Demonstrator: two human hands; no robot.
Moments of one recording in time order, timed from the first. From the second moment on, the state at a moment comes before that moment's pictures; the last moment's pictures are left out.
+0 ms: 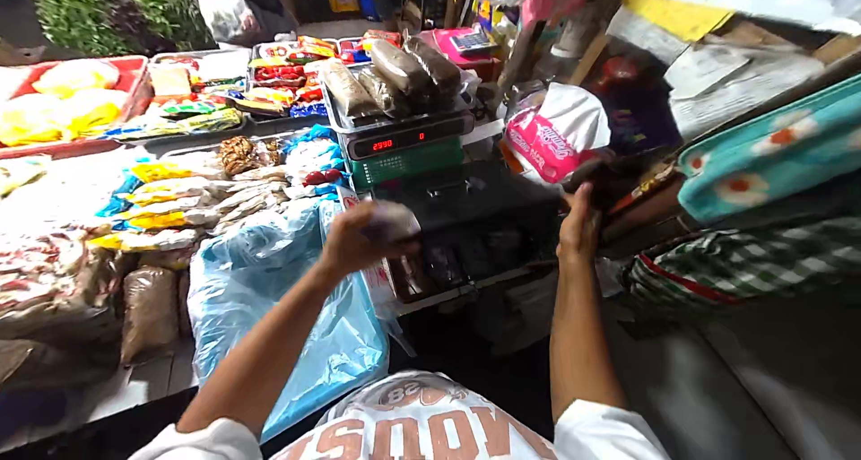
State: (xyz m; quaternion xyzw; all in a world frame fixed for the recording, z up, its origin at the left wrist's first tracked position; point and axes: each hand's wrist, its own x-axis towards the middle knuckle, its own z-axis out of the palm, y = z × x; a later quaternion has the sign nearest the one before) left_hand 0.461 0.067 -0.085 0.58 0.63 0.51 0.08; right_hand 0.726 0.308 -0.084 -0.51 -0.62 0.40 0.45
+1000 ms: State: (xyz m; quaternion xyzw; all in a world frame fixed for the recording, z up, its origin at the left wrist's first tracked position) left_hand 0.310 0.192 -0.036 0.40 0.66 0.63 0.12; right_hand 0.706 0.283 -0.214 -0.56 -0.57 0.37 0.47
